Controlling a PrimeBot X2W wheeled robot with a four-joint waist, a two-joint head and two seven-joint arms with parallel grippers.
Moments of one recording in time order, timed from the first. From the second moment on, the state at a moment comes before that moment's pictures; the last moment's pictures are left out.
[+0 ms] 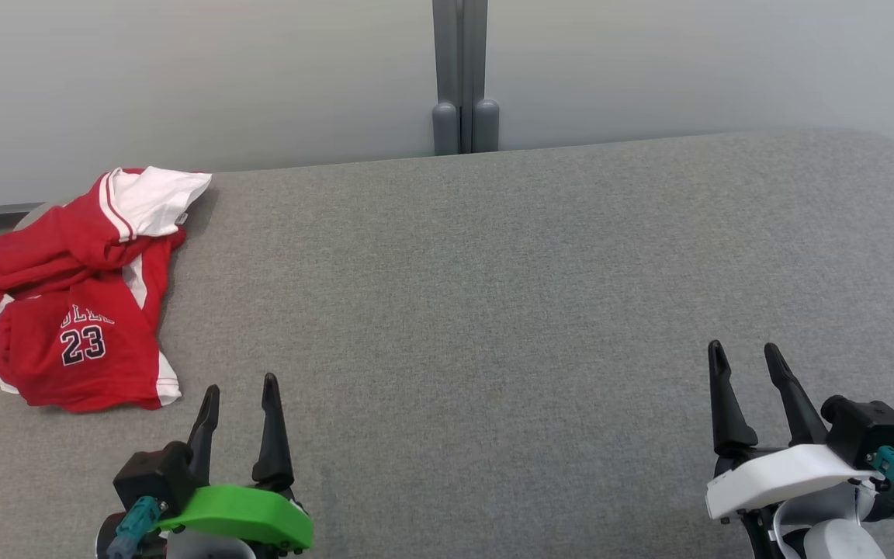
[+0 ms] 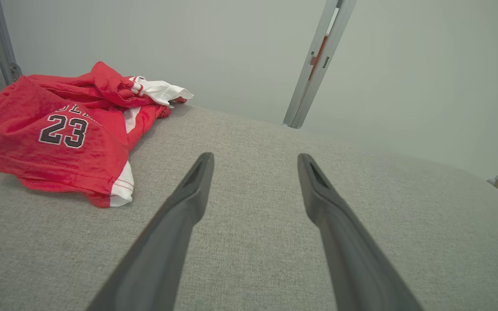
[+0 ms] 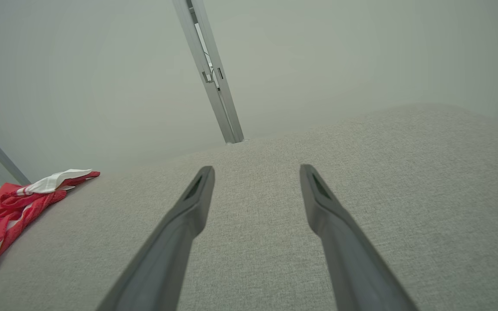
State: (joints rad) left arm -0.01 0.04 -0.15 0.19 -0.40 0.04 -0.20; right arm 0.00 -0.05 -0.01 0.15 0.30 0.13 -0.20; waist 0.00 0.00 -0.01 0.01
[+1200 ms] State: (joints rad) left arm -0.01 0.05 -0.18 0.26 -0.19 0.07 -0.26; right arm -0.01 -0.05 -0.01 0.19 0.03 0.13 -0.26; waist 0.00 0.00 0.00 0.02
